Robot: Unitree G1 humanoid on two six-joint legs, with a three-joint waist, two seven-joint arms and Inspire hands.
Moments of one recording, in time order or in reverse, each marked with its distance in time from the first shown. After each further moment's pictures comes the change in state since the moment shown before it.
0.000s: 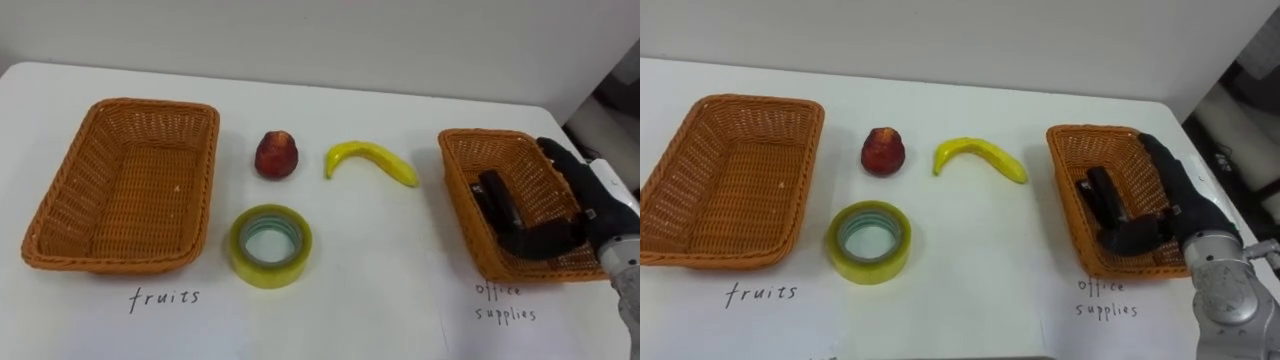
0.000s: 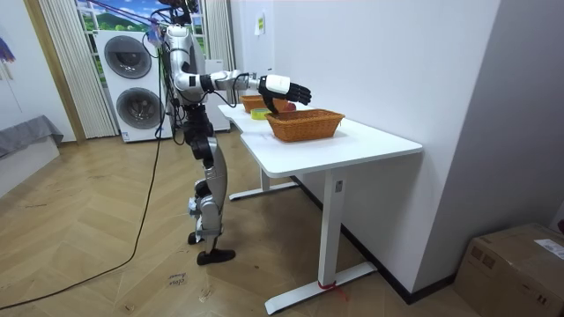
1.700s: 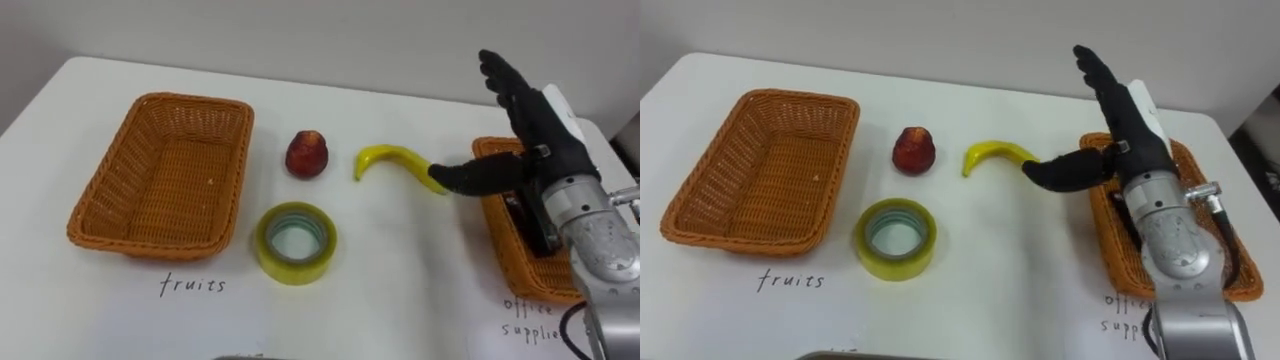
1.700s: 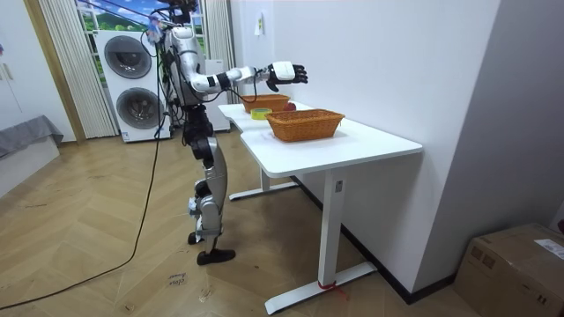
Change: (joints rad) left arm -0.062 -0.021 -0.052 0.068 -0.013 -0.018 0.048; right arm -0.139 0.009 0.194 -0.092 0.323 -0.049 -0.107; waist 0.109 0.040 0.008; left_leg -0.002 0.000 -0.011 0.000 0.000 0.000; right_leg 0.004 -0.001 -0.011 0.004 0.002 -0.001
